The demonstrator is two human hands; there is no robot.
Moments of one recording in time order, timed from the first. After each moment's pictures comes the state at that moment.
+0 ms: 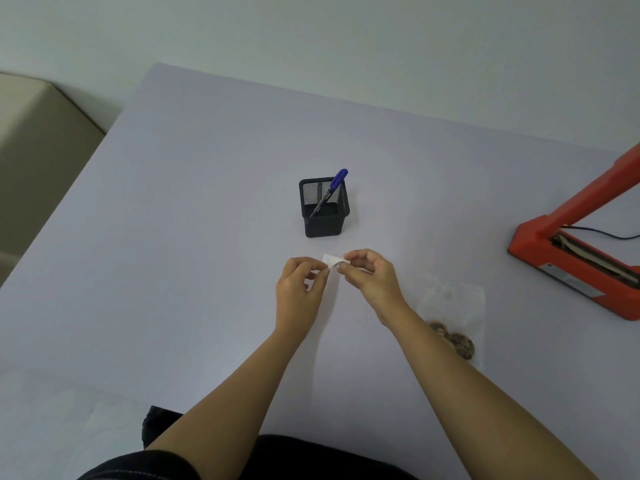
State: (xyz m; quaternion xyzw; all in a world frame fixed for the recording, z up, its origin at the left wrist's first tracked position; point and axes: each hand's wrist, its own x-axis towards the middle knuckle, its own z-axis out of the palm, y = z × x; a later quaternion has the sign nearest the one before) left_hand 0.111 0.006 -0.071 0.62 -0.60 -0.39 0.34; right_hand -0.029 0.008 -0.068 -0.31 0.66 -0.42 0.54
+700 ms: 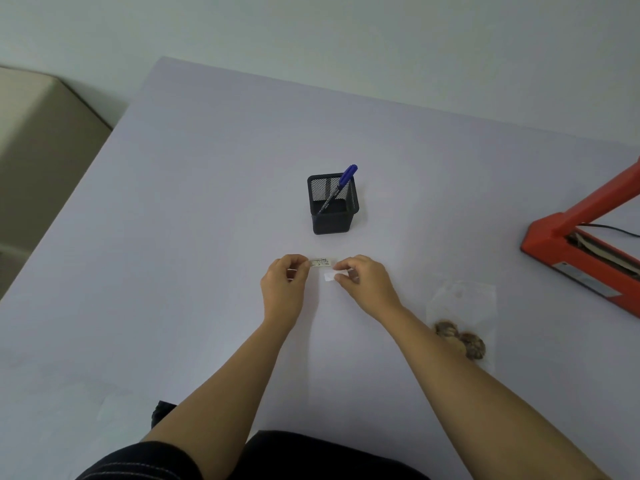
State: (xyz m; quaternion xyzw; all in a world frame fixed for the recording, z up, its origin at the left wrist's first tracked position) left_hand 0.138 -0.012 -0.075 0.71 -0.47 -0.43 0.30; right_hand -0.019 0.001 -0.092 -0.57 0.69 -0.23 0.39
